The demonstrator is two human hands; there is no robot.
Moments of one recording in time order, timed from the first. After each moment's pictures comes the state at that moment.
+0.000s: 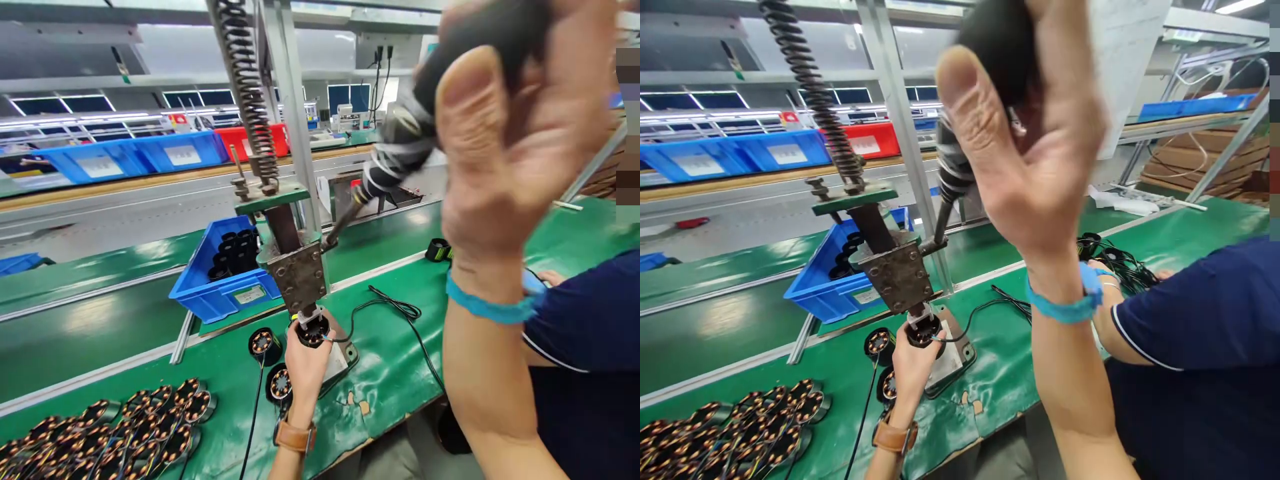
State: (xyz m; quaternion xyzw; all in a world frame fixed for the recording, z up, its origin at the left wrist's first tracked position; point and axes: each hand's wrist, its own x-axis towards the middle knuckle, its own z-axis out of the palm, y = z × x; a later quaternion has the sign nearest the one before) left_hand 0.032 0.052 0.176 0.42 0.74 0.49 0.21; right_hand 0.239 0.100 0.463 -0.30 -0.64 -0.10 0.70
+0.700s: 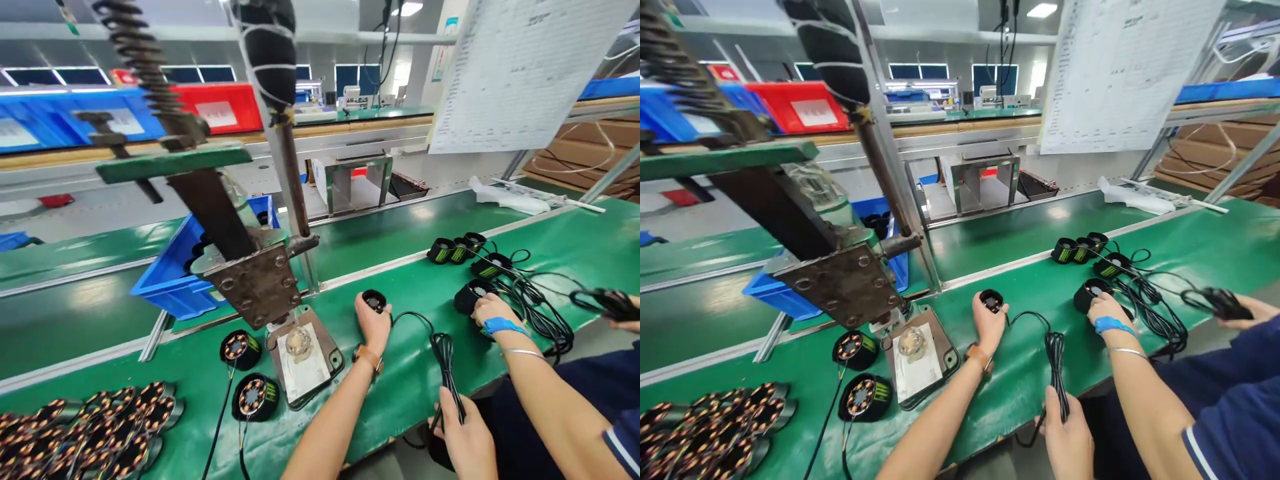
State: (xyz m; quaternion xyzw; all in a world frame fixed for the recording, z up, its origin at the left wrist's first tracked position) left_hand 0.223 0.180 0.103 0.44 0.65 0.49 0.37; right_hand 0.353 -0.006 0.080 -0.80 -0.27 0.38 0.39
